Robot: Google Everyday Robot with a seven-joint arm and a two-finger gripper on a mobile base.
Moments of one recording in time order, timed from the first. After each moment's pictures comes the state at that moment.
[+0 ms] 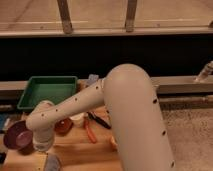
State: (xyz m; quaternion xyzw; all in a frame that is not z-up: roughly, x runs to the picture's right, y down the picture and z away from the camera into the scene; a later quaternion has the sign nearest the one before) arm -0.295 0.327 0.689 -0.49 -0.09 0.02 0.87
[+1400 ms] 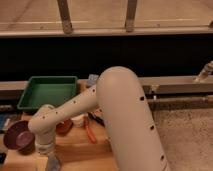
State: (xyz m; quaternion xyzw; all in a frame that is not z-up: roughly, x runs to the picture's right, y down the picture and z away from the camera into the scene) arm -0.292 0.348 0.709 -0.51 -0.07 0.03 0.86
